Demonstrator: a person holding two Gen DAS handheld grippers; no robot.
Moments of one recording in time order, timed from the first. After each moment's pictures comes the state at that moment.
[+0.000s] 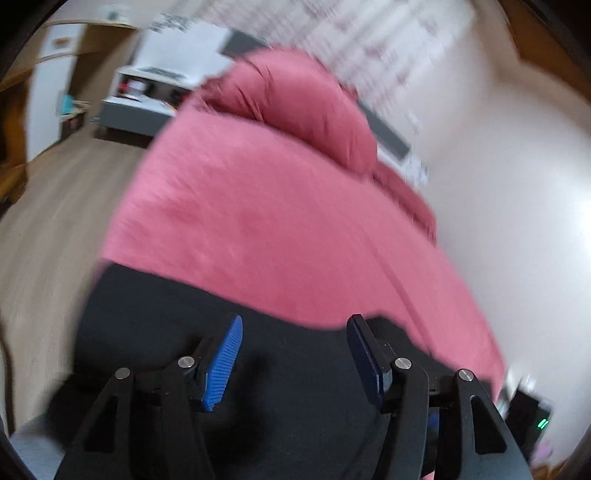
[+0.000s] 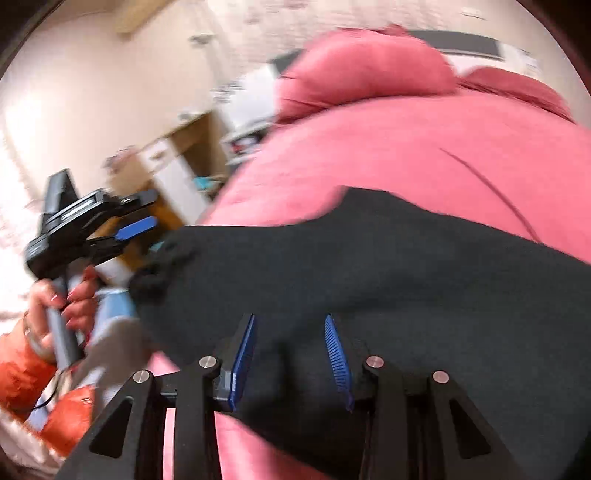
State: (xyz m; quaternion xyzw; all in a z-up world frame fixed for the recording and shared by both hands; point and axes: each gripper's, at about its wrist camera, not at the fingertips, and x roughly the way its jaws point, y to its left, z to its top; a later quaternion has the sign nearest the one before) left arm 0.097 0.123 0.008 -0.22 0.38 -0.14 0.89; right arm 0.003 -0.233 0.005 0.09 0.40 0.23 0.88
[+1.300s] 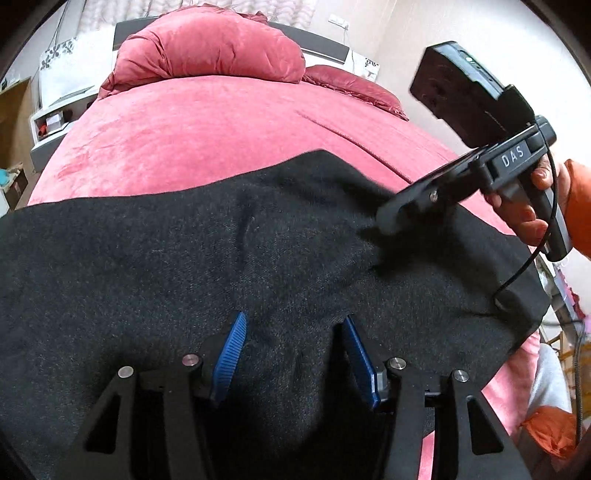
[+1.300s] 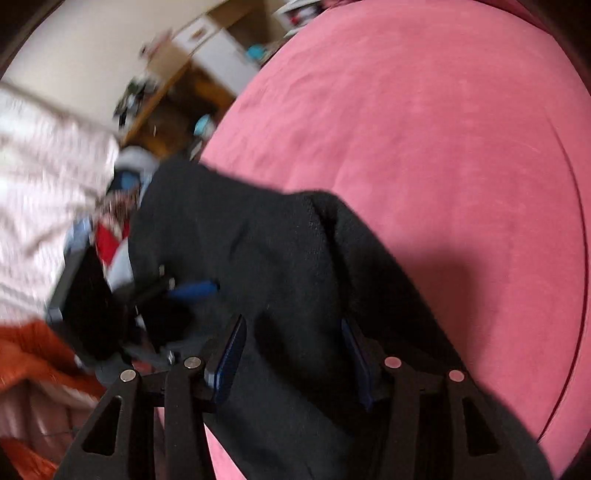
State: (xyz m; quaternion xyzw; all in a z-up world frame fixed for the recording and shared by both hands) left arm 0.071 0.016 -0.060 -0.03 0.44 -0.22 0.87; right arm 0.174 -0.228 -0.015 -0.02 0.61 0.41 0.68
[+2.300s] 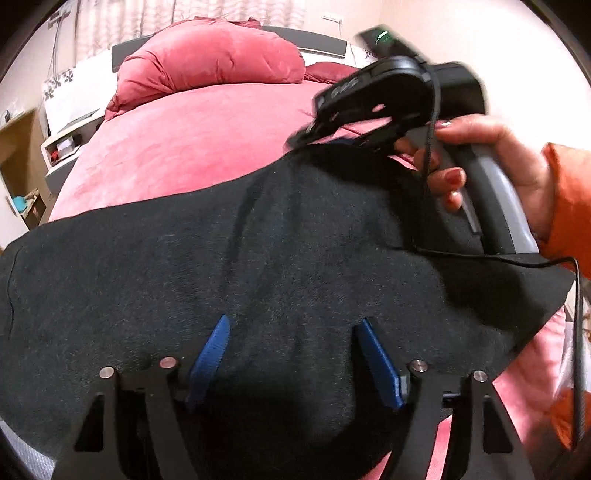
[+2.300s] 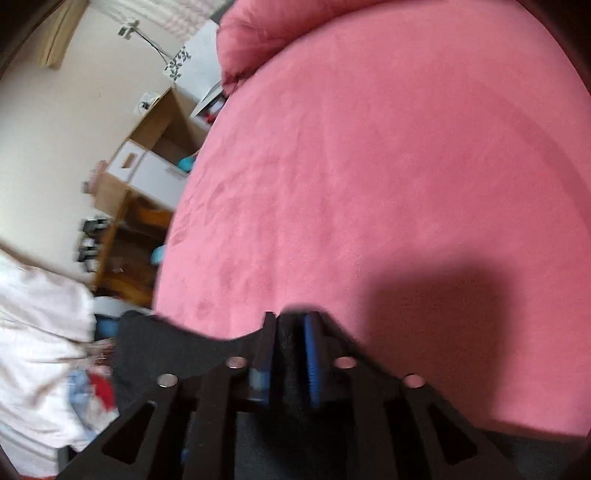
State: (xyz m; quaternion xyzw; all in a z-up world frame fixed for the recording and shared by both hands) left arm 0.056 -0.011 -0.057 0.03 0.42 -0.19 0.89; right arm 0.214 -0.214 -0.035 0.16 0.51 0.24 0.81
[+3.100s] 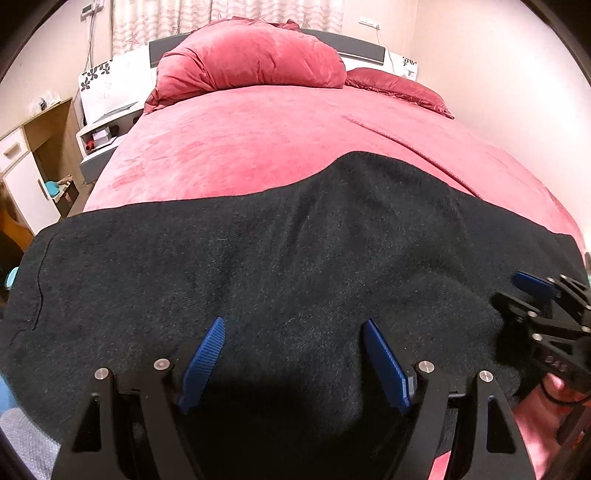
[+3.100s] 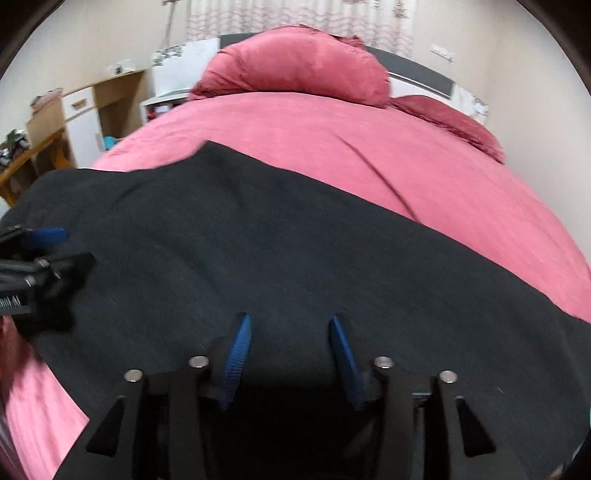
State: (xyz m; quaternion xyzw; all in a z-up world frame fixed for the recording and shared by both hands) left arm 0.060 0.007 -0.060 0.02 0.42 -0.11 0.90; right arm 0.000 -0.250 -0.044 -0.08 0.41 0.04 0.91
